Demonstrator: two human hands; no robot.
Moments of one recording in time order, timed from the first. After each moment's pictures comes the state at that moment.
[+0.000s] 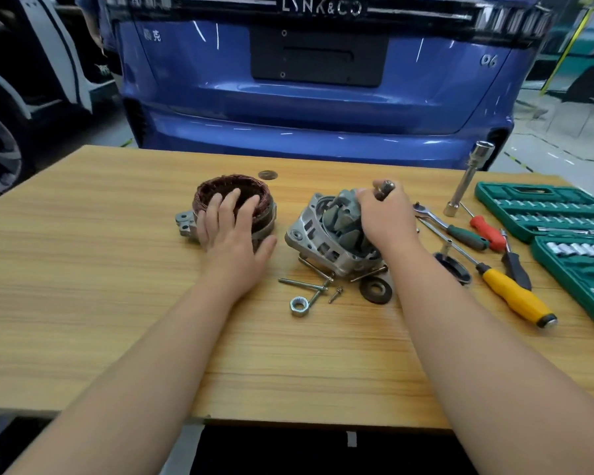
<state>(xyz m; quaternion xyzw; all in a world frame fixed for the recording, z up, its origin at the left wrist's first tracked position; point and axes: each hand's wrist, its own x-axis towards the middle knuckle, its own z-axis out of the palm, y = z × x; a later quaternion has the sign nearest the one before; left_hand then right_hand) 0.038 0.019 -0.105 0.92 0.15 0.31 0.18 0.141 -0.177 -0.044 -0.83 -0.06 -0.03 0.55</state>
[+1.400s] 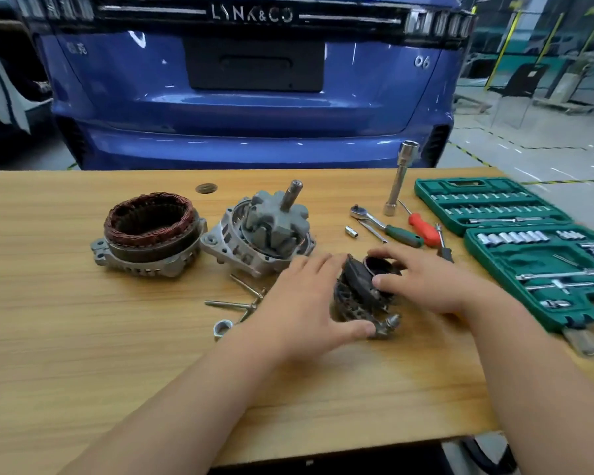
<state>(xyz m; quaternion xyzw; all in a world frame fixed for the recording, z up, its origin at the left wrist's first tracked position) 0.054 -0.143 -0.087 0.97 -0.13 0.12 0.19 0.144 -0.346 -0.056 -0.94 -0.21 0.13 0.23</state>
